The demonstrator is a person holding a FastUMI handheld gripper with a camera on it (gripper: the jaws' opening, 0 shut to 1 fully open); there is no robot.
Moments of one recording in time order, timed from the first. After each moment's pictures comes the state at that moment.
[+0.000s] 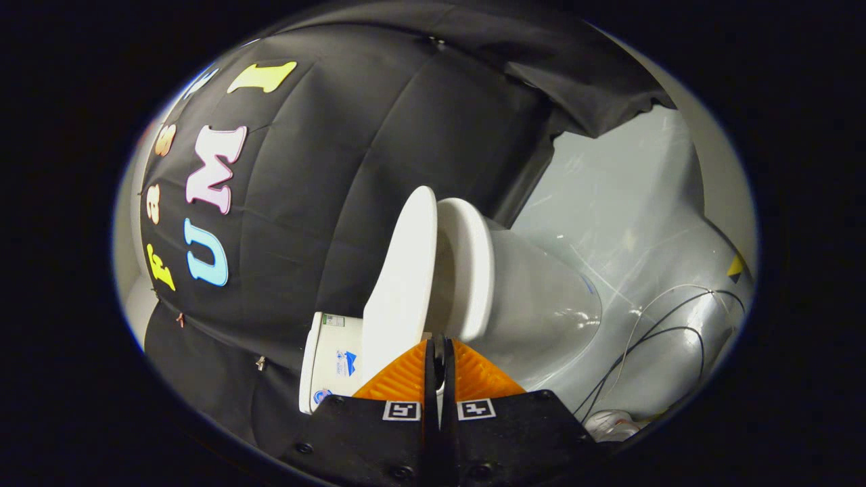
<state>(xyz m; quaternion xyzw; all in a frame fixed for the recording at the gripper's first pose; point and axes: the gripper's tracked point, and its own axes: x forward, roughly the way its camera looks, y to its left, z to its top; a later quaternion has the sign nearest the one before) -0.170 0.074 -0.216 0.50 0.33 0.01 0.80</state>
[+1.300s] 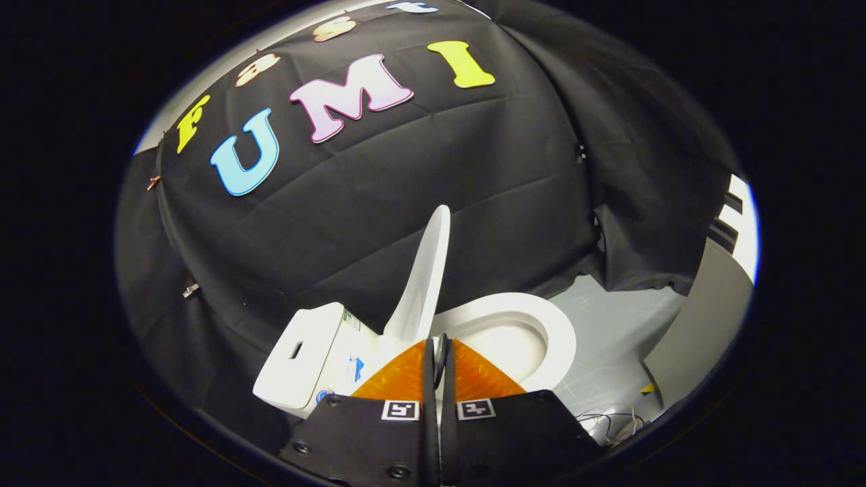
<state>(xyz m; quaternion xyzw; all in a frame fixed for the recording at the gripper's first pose) -0.138 0.219 -0.004 0.19 0.25 -0.02 0.95</state>
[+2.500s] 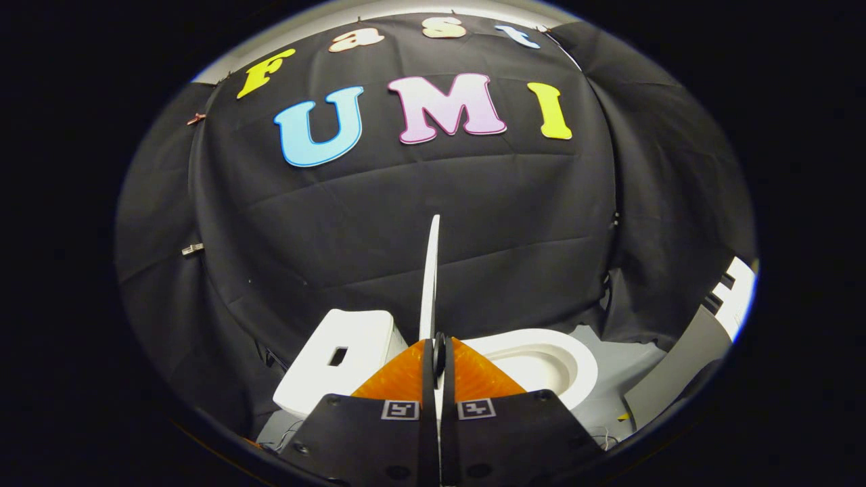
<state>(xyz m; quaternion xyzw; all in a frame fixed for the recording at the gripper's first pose) -0.132 0.398 0.060 0.07 0.19 -0.01 0.98</state>
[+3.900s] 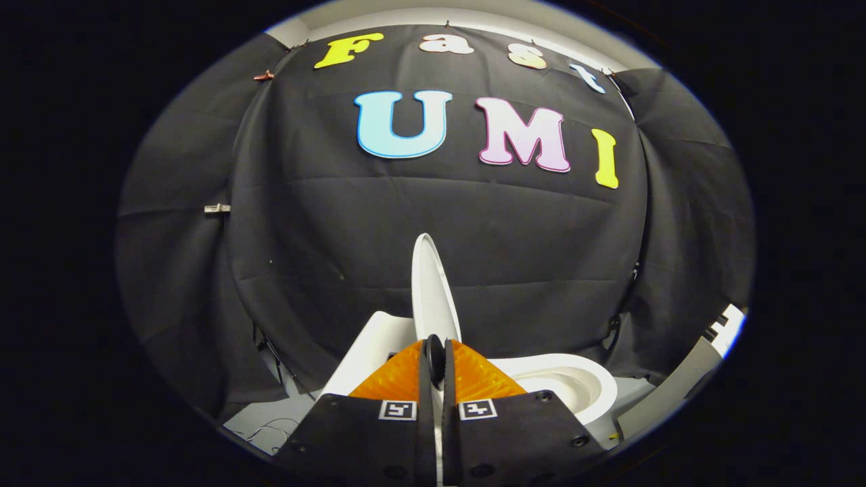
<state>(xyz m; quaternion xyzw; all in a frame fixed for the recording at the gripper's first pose) -0.132 0.559 0.052 -0.03 0.14 0.02 0.99</state>
